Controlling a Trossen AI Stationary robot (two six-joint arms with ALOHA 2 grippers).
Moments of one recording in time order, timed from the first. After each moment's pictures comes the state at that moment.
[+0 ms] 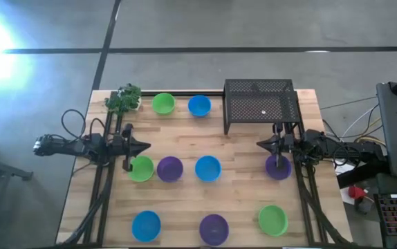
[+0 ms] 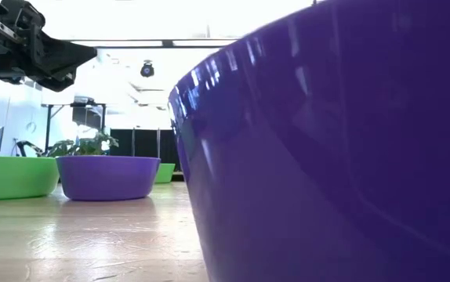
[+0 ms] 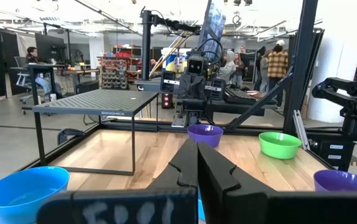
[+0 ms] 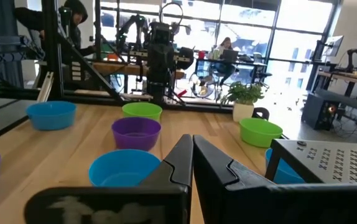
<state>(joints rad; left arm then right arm) -0.14 0.02 0.01 0.11 -0.20 -0.02 -0.04 0.08 0.02 0.09 0.00 -0.06</state>
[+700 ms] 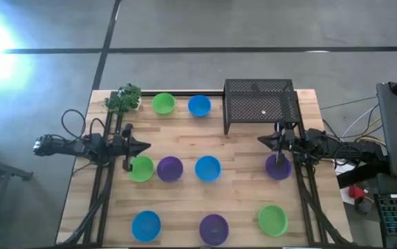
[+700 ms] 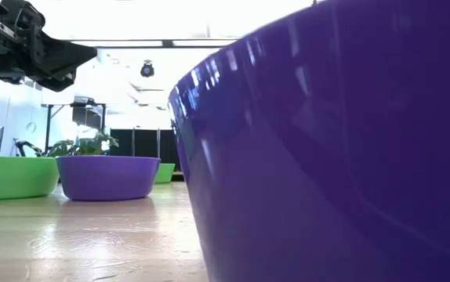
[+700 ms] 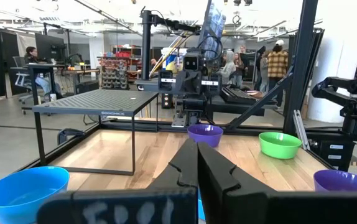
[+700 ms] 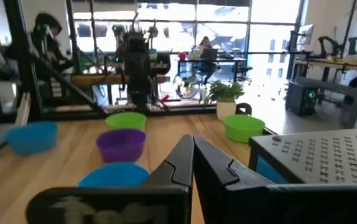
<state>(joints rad) -0.13 0.02 0.01 0.11 -0.20 -0.02 -0.04 0.08 0.06 0.08 0.10 0.04</state>
